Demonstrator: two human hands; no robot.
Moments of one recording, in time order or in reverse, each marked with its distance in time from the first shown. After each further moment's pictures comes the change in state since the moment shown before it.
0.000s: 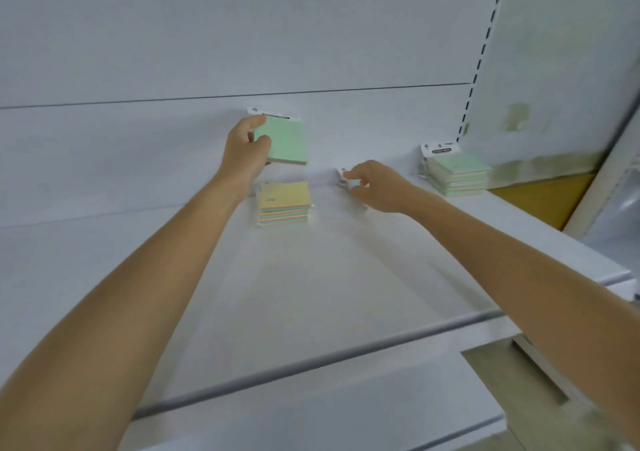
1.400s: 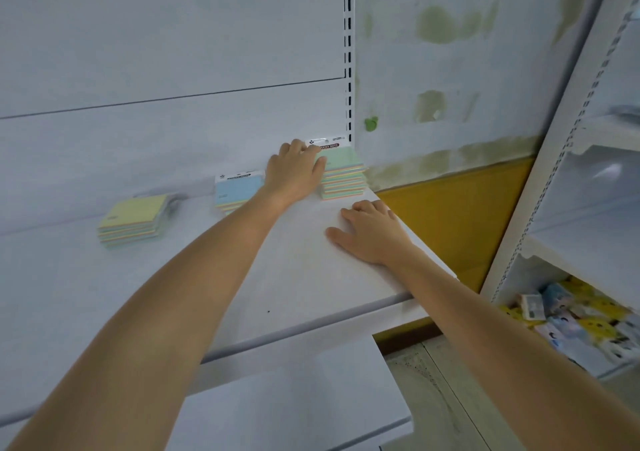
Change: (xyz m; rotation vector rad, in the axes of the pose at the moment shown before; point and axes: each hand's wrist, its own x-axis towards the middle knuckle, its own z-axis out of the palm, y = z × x) left_hand -0.034 0.010 0.284 1.092 -0.227 0.403; right_hand -0.086 0.199 -0.045 -0.227 -0.062 0.103
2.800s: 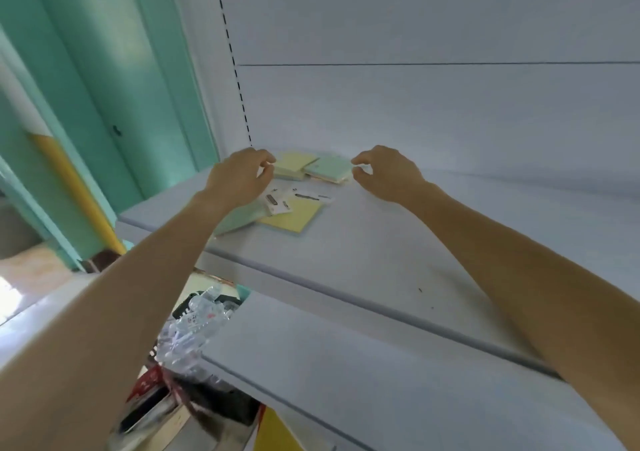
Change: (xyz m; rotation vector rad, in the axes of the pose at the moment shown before) left_hand -0.426 -0.637 -0.295 0.225 0.078 -0.693; right_hand 0.050 -0.701 0.114 0.251 -0.023 -0.672
